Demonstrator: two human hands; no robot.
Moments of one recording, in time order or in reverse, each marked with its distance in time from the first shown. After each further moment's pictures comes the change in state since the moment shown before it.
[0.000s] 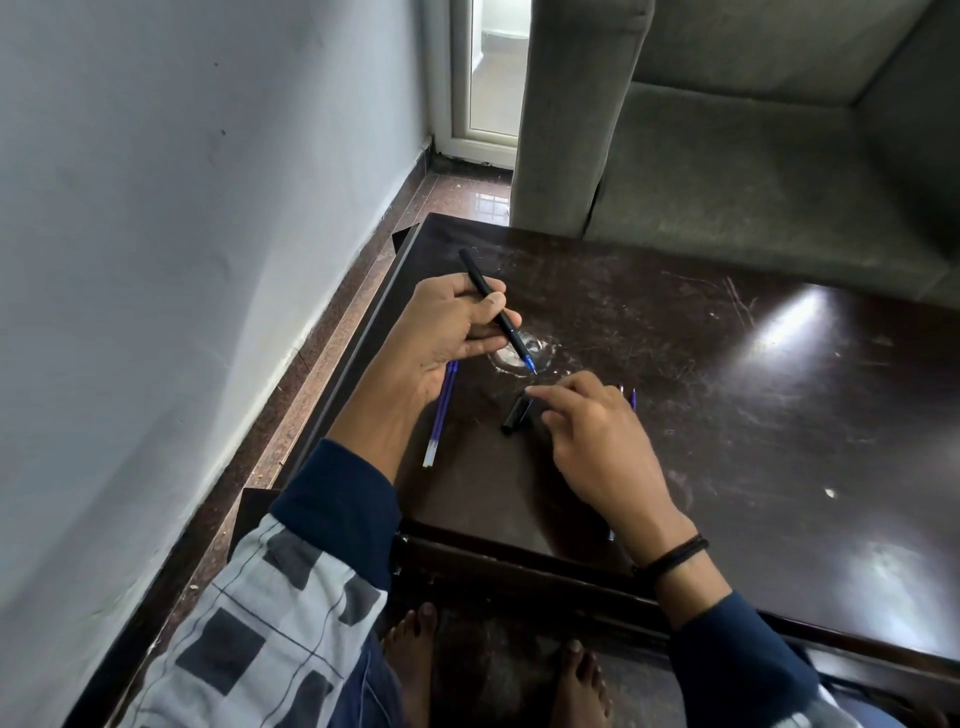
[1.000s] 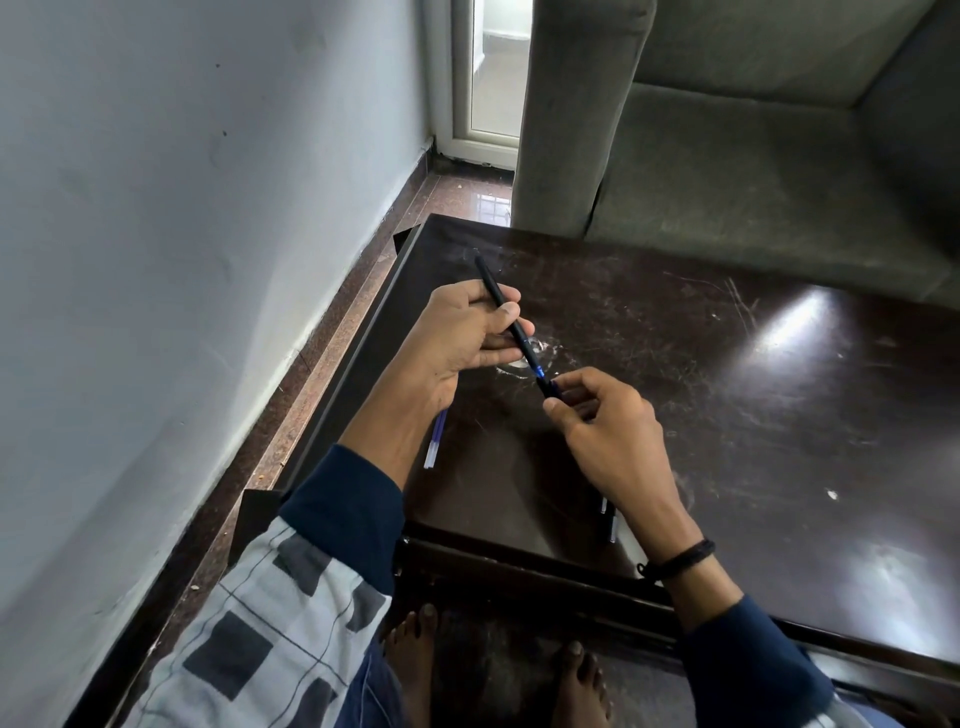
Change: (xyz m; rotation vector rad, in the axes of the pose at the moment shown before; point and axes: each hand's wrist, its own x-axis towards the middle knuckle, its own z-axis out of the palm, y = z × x) left_hand -0.003 -0.003 0.008 0.028 -0.035 -0.013; right_hand 0.006 -0.010 -0.020 0.390 -0.005 0.361
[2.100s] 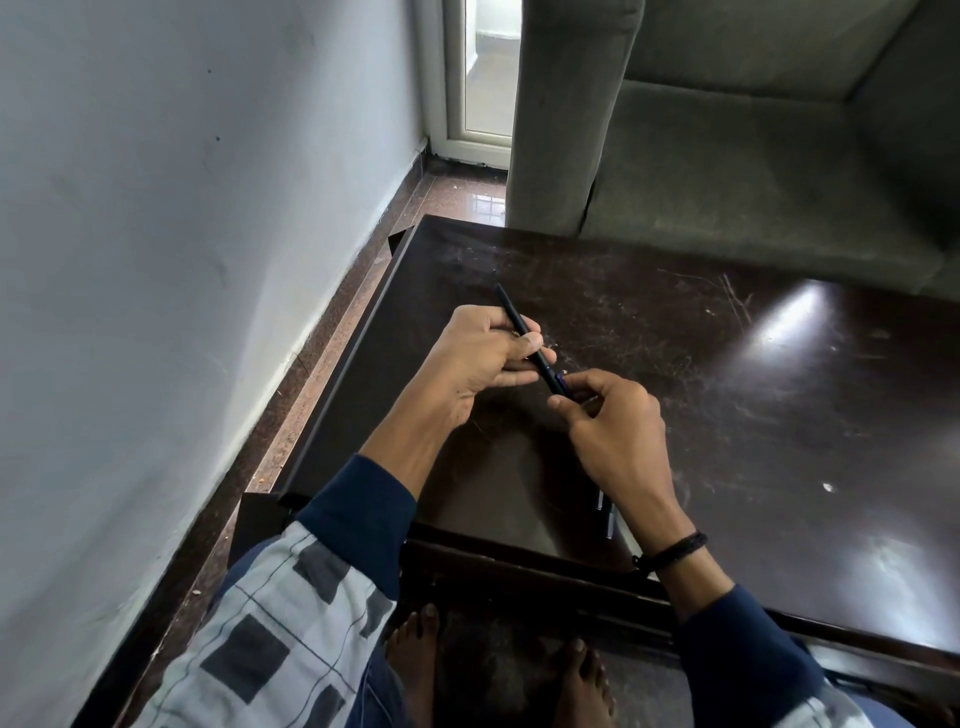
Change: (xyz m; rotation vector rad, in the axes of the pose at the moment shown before) left_hand -0.002 -0.014 0.020 0.040 -0.069 -0.053; right_hand 0.002 0.005 -0.001 0.014 0.076 -0.010
